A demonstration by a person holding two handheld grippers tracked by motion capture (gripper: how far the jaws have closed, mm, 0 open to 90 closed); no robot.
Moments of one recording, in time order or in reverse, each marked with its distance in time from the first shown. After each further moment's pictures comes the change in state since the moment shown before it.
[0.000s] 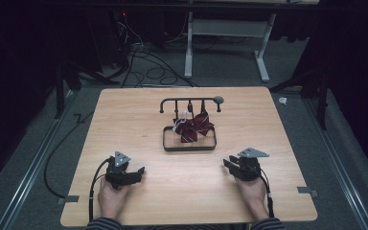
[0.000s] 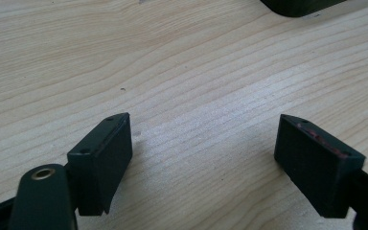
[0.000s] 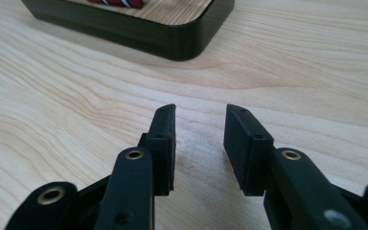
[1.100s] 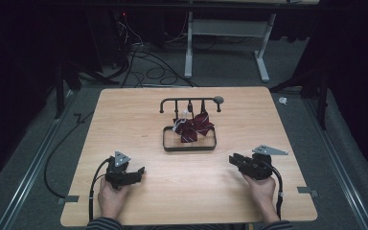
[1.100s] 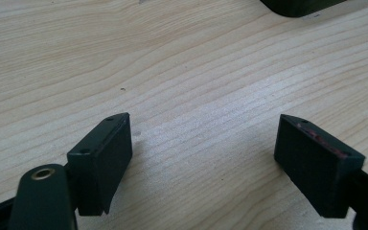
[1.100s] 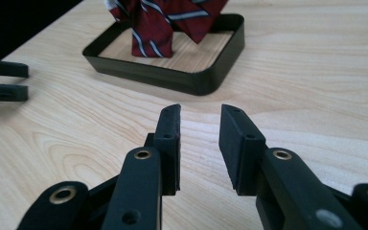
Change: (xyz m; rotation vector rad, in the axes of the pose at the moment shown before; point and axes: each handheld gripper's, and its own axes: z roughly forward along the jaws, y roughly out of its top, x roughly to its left) left arm 0.000 0.000 0.000 -0.001 0.000 -0.001; right arm -0.019 0.009 -0.035 -0.105 0.171 0.139
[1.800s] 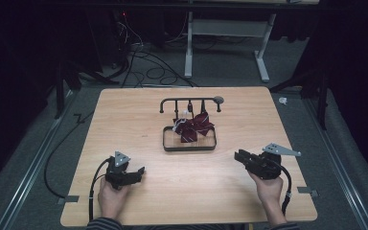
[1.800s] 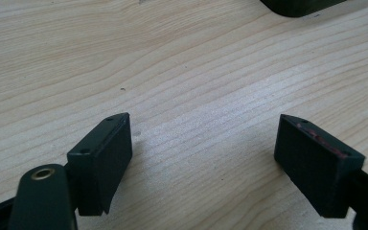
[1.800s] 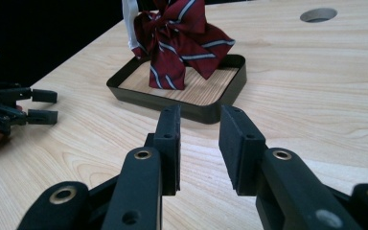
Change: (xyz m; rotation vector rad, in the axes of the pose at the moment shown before) left arm 0.000 0.000 0.000 0.000 0.000 0.000; right arm 0.004 0.013 -0.029 -0.094 0.039 0.003
